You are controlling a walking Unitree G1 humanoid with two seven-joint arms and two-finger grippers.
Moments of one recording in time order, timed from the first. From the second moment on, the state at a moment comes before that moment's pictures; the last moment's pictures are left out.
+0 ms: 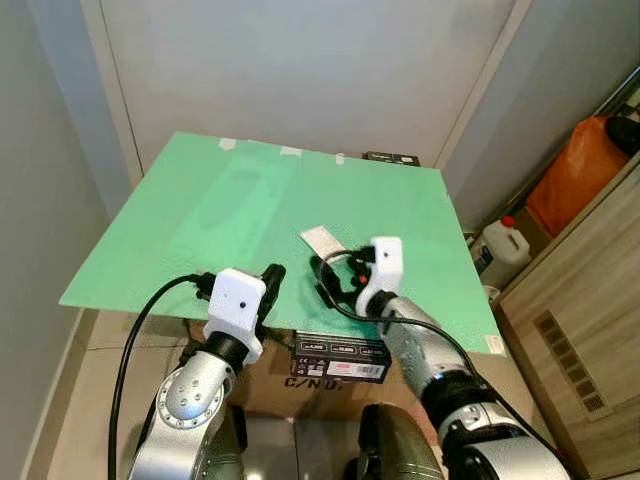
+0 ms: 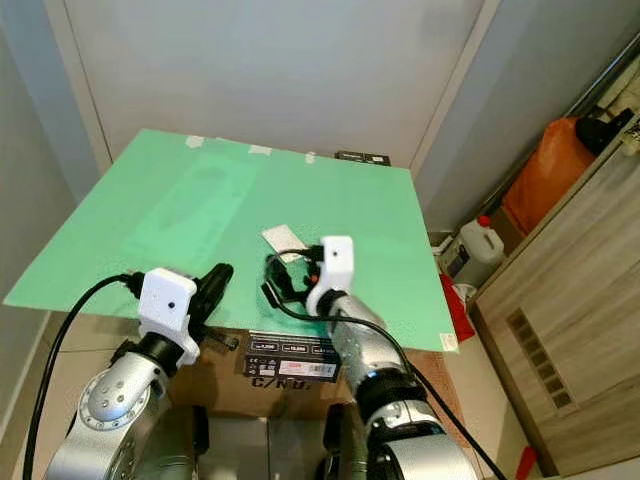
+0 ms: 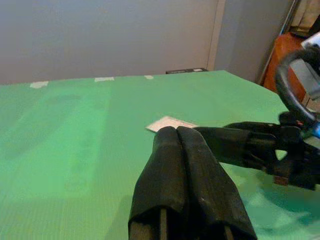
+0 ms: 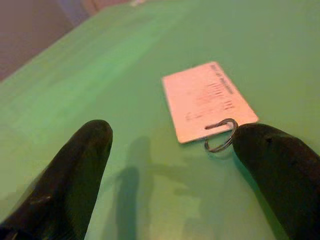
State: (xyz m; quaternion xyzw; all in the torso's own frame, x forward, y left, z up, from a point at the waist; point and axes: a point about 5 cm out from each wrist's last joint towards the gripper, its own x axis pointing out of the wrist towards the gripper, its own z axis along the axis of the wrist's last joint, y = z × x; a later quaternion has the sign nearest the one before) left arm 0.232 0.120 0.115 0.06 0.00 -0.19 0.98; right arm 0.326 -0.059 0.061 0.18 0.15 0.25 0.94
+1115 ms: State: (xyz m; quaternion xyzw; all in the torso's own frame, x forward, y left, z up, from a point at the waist) left arm 0.236 0.116 0.121 0.07 -0.01 -0.20 0.98; right arm 0.322 -0.054 0.052 0.17 0.18 0.26 0.94
